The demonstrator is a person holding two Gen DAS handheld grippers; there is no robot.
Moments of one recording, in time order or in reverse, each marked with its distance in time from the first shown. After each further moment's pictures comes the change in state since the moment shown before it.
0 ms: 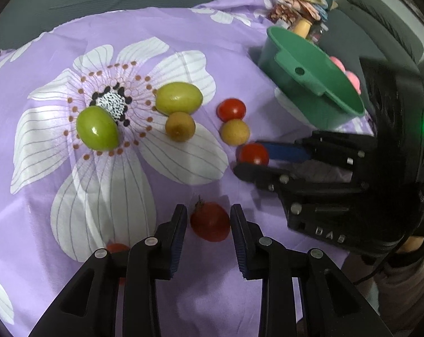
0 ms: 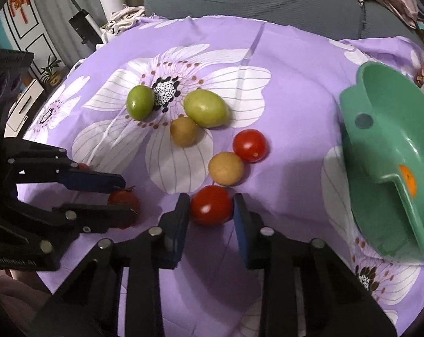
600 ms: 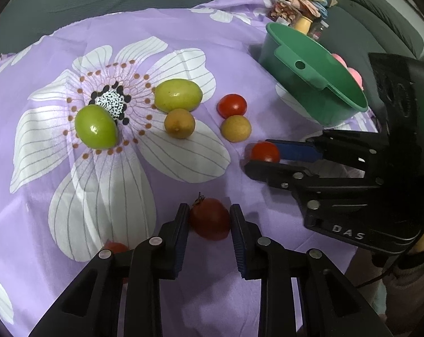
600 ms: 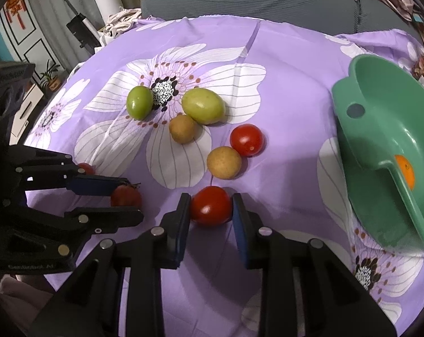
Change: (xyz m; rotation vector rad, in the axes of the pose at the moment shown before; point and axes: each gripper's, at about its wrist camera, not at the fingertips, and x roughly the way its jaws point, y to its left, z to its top) left arm 0.002 -0.001 -0.003 0.003 -0.016 0.020; right arm -0.006 -0.003 -0.005 0.040 -0.007 0.009
